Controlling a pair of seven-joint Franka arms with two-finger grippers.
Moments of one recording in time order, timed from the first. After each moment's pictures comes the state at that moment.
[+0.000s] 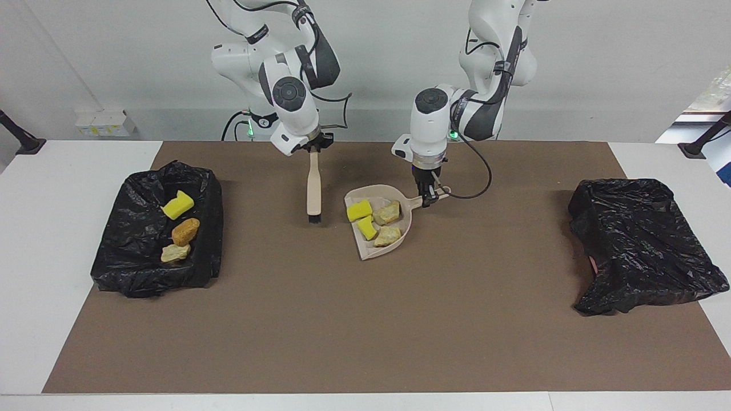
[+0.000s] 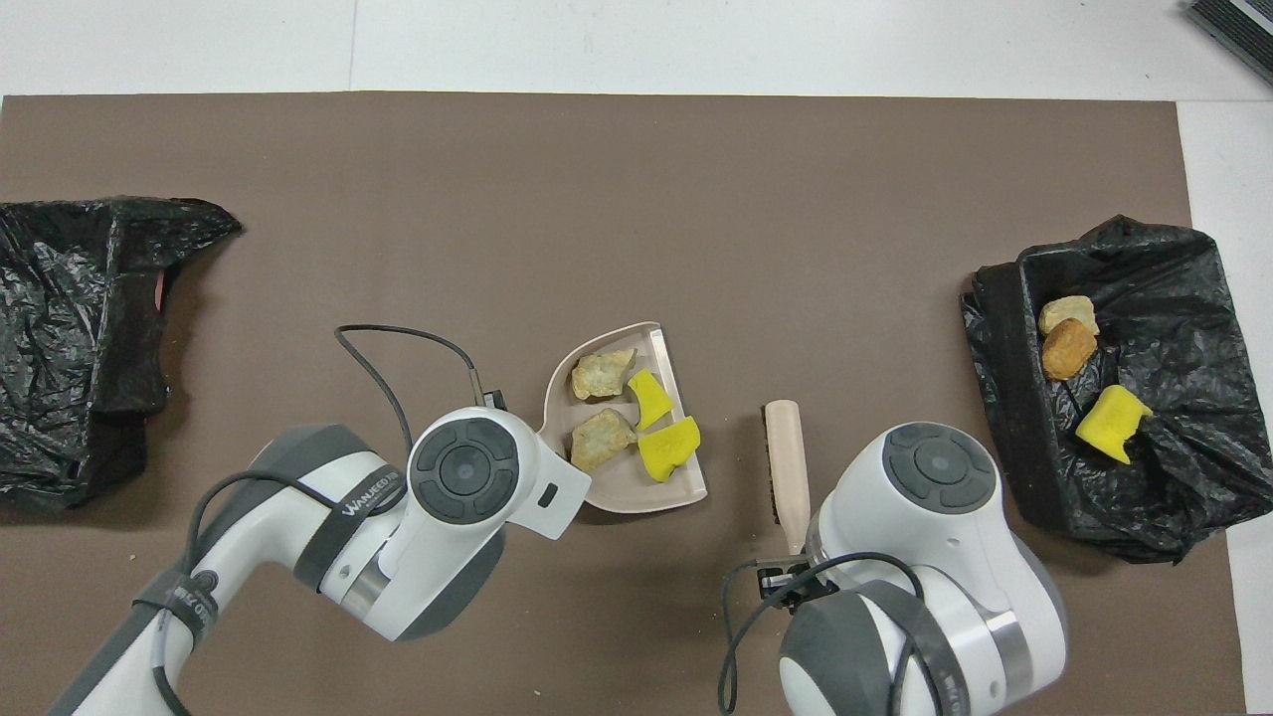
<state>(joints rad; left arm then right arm) -0.49 0.09 -0.04 -2.18 0.06 2.32 0.68 0.20 -0.21 0.36 -2.37 0.26 1.85 0.36</state>
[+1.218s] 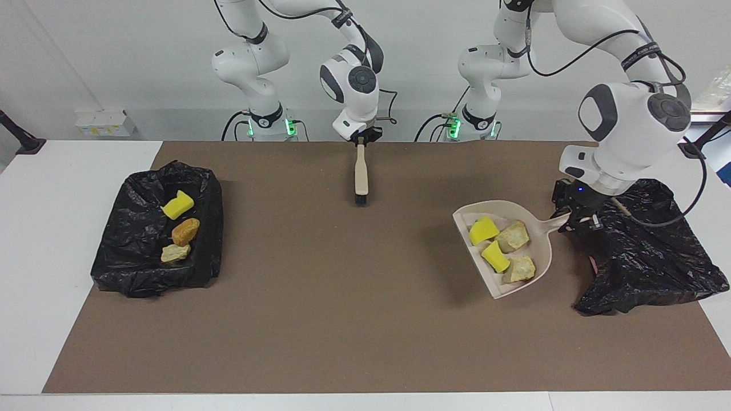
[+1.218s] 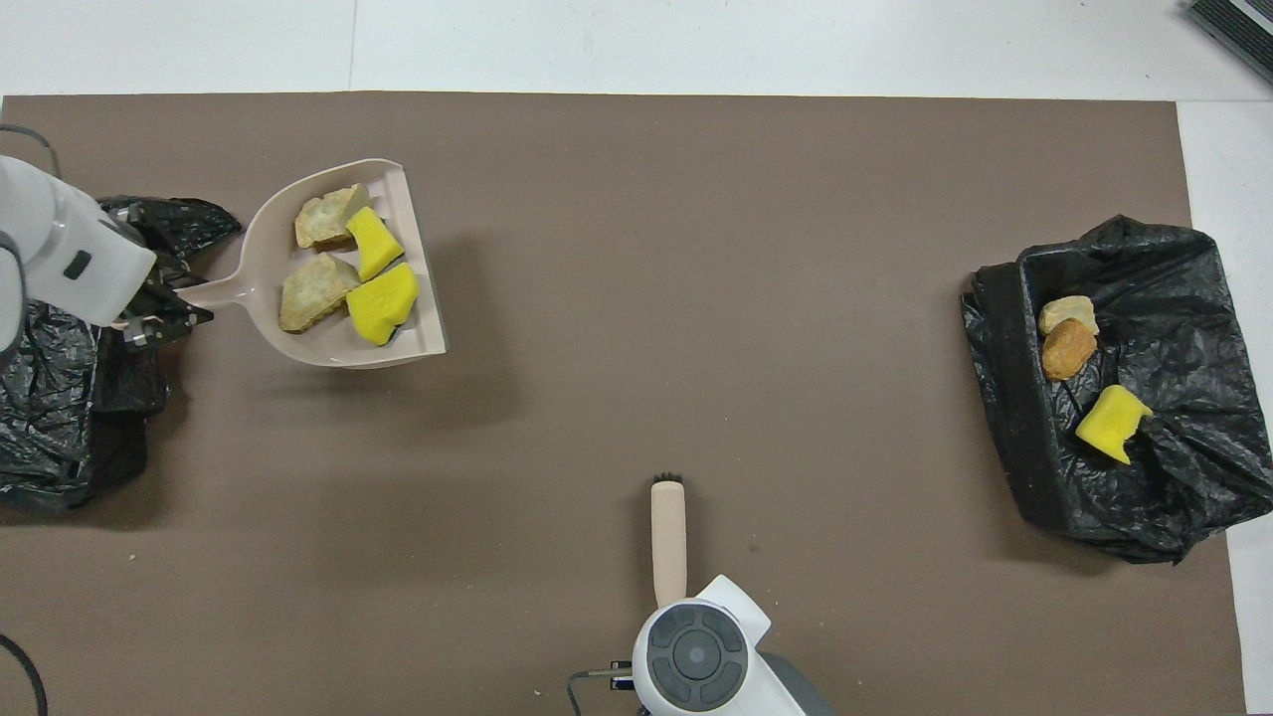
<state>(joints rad) 0.06 0.19 -0.03 -1.69 -0.04 1.87 1.44 0.52 -0.09 0.36 -2.43 0.32 2.11 0.70</state>
